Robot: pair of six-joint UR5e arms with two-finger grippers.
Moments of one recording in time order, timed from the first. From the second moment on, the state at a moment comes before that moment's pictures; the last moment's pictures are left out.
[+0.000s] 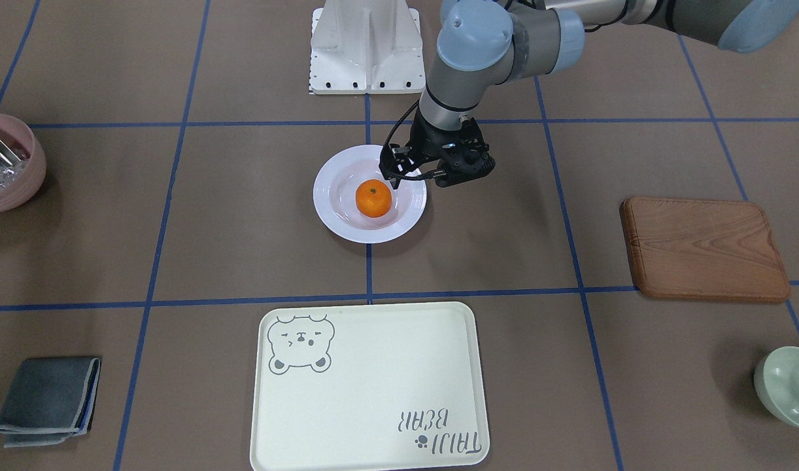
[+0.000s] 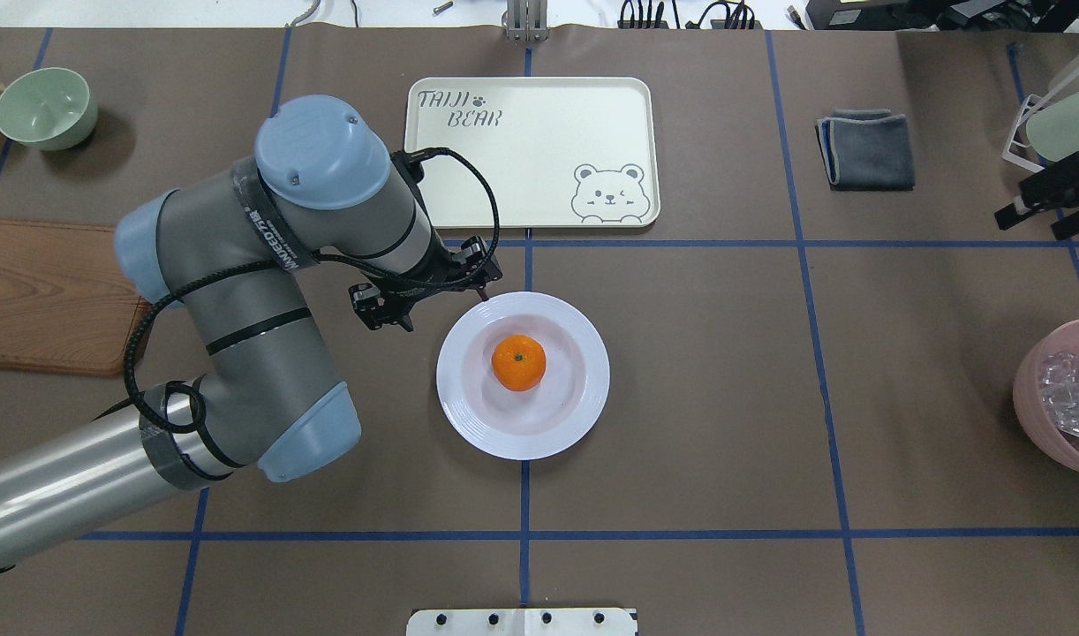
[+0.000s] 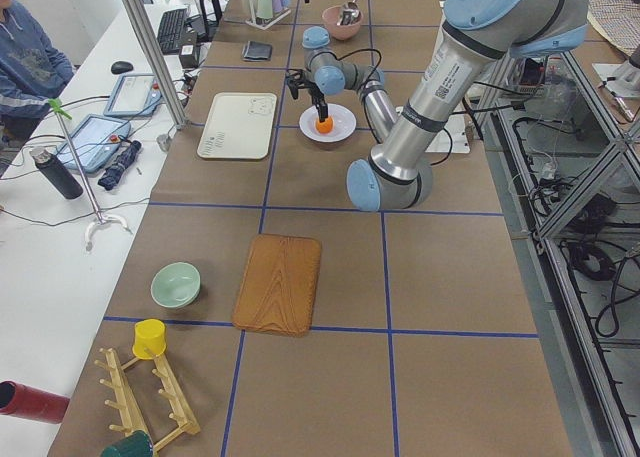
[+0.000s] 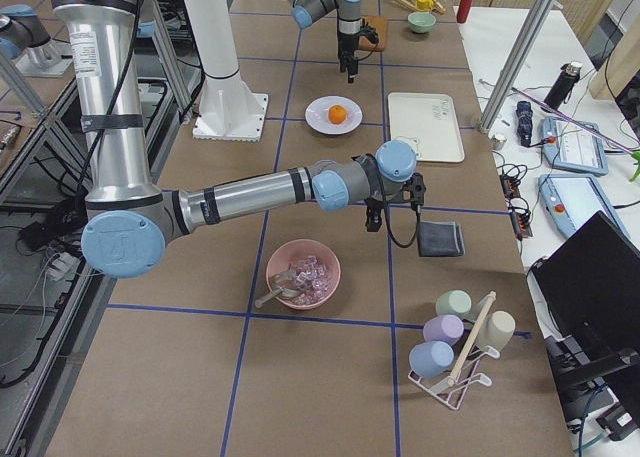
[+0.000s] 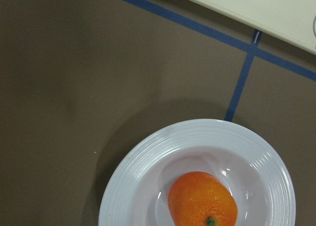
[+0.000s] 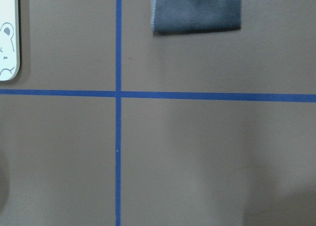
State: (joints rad) left arm -0.62 -2.26 -1.74 -1.58 -2.03 -1.54; right arm 1.28 -1.48 1.73 -1.36 2.61 0.54
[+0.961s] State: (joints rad) left arm -0.70 -2.21 -1.74 -1.58 -2.02 -1.48; right arm 0.69 -1.43 1.71 -0.52 2.06 1.67
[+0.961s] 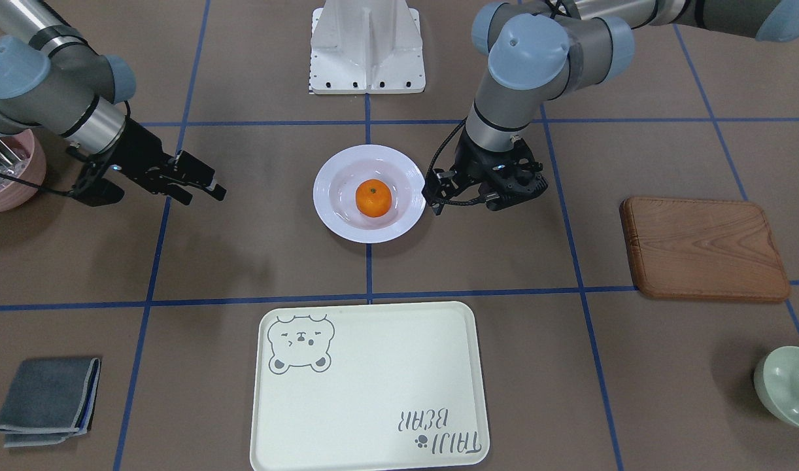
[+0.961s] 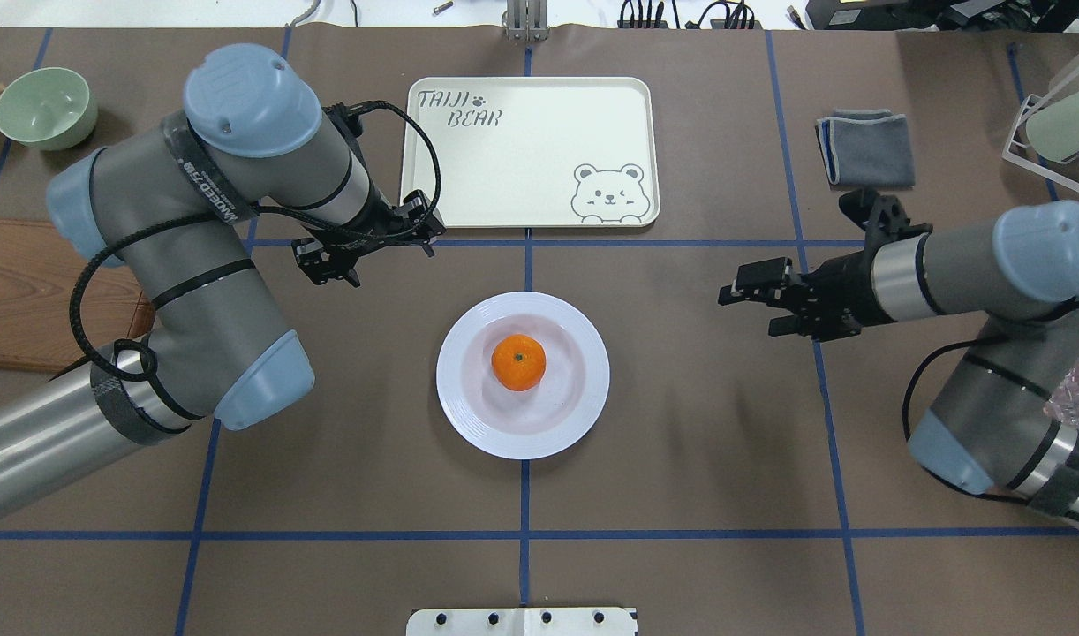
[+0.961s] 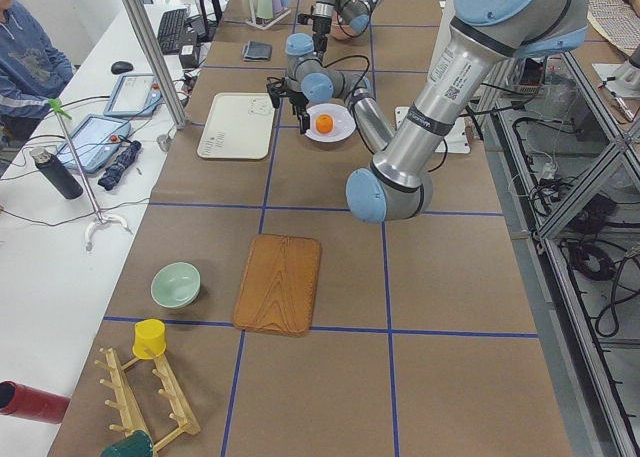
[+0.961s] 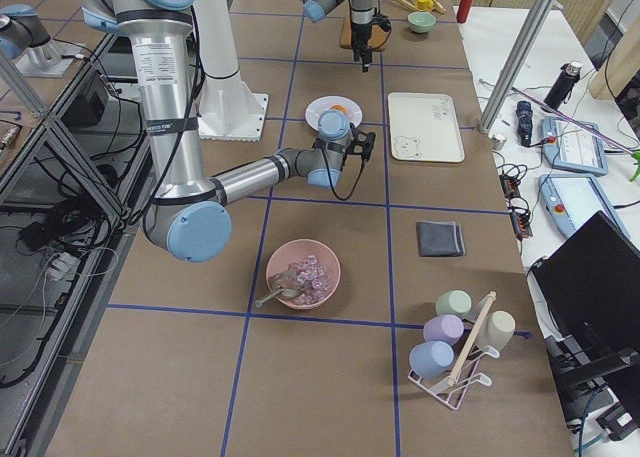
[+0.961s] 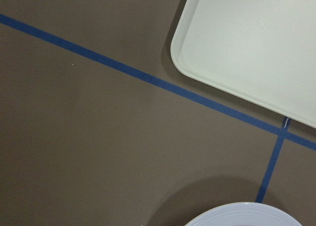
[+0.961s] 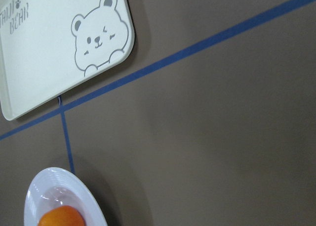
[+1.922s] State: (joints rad) left arm -0.72 -2.20 -1.73 -1.58 -2.02 -1.48; right arm 0.37 -1.35 1.64 -0.24 1.51 1.95
